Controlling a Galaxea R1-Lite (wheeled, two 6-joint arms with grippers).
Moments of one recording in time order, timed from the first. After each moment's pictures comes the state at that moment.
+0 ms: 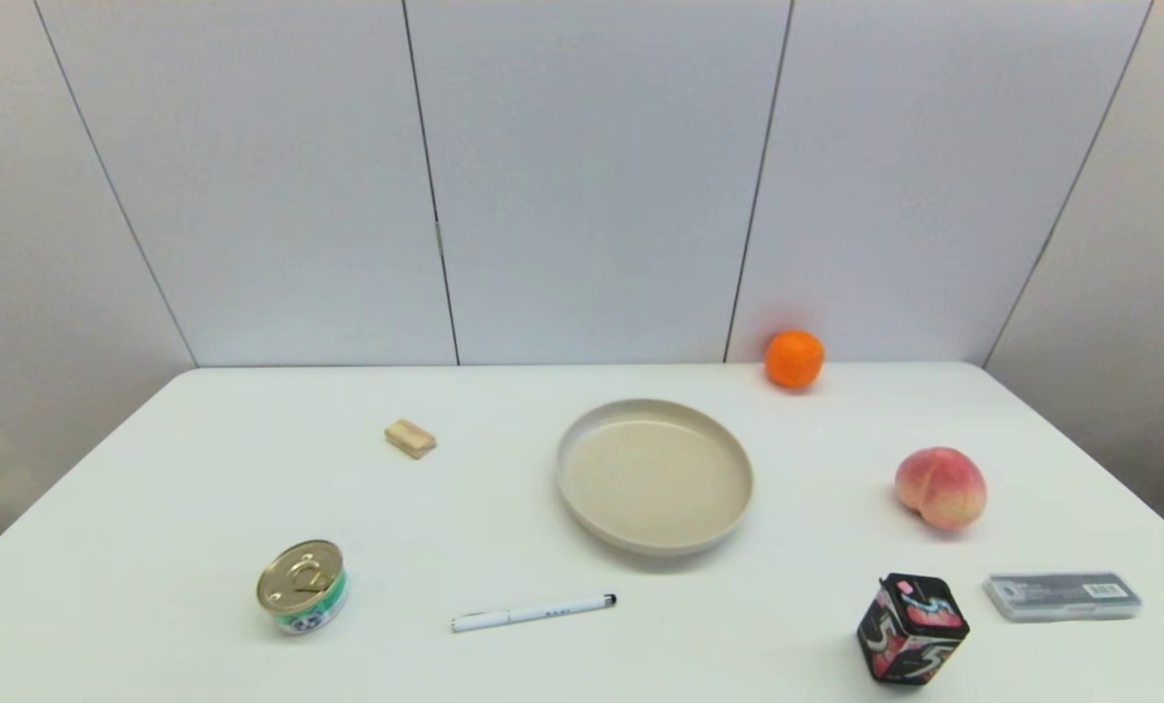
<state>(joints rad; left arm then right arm) 0.01 0.00 0.00 -0.01 0.02 -0.07 0.04 0.20 -0.14 -0.02 0.04 -0.04</state>
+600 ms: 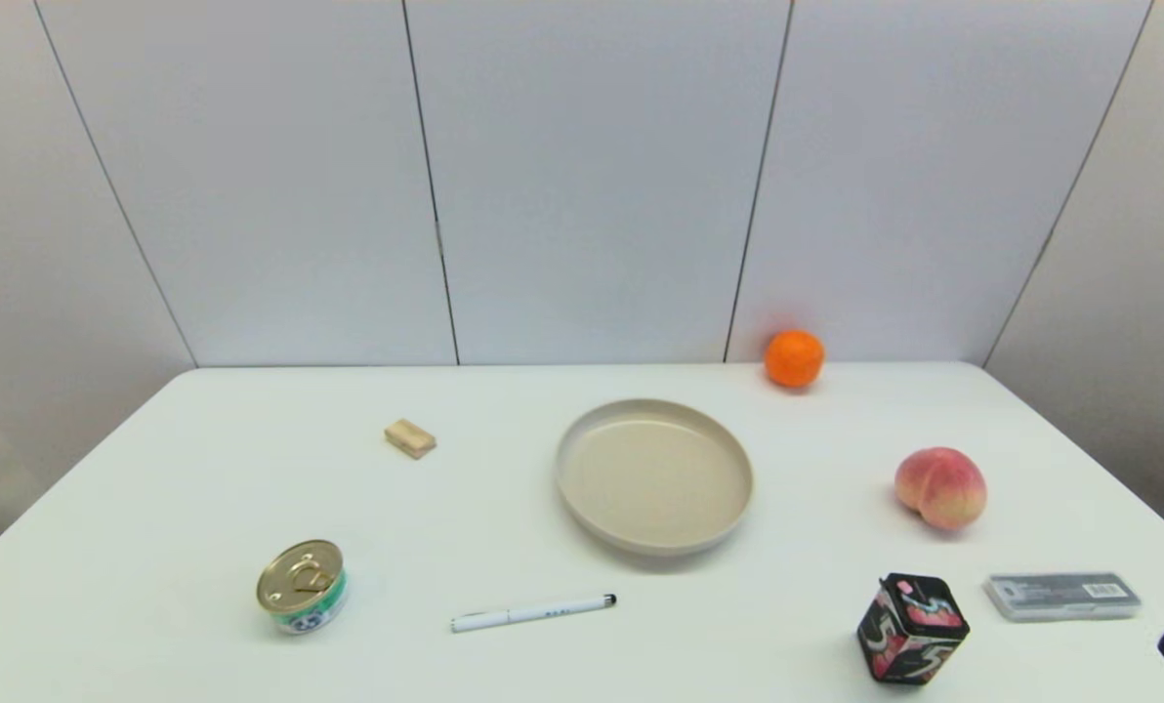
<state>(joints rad) 0.01 0.00 0.00 -0.01 0.02 -0.07 0.30 0.68 -0.52 -0.01 0.32 -0.10</state>
